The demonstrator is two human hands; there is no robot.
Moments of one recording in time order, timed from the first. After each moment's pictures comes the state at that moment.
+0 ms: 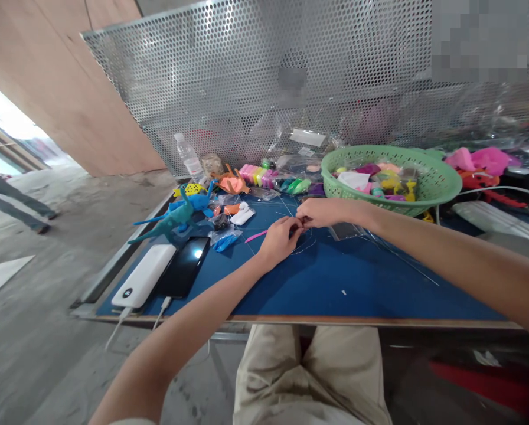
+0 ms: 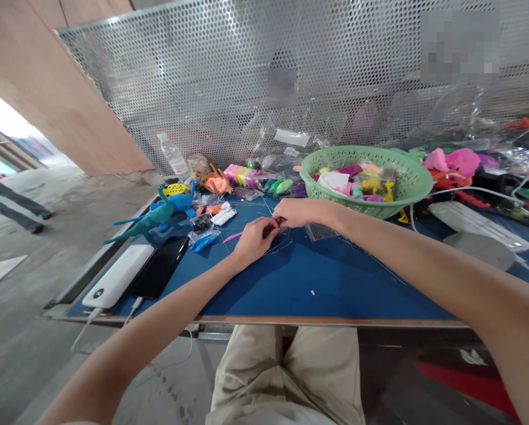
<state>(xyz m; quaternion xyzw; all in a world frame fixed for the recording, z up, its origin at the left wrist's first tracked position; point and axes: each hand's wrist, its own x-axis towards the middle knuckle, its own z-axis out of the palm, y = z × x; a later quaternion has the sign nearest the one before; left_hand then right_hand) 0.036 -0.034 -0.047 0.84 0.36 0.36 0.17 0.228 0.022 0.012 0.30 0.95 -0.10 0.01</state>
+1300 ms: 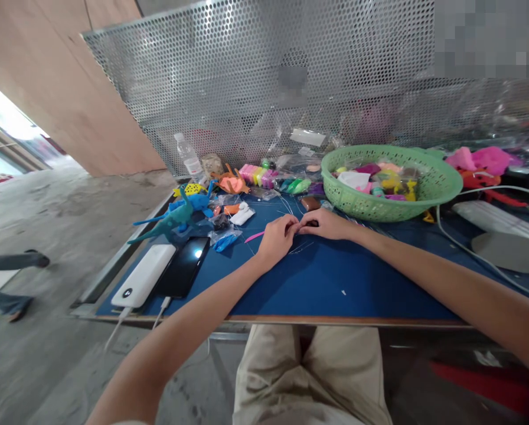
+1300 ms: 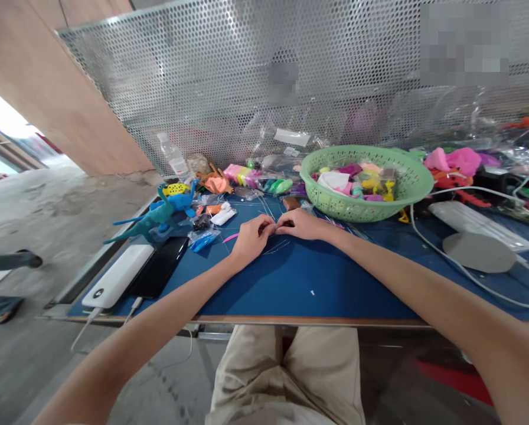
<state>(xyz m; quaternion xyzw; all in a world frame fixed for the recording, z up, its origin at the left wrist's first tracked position) 0.034 -0.034 -0.043 0.82 0.39 0.37 0.19 0.245 -0.003 -0.040 0.37 0.87 -0.23 -0.22</state>
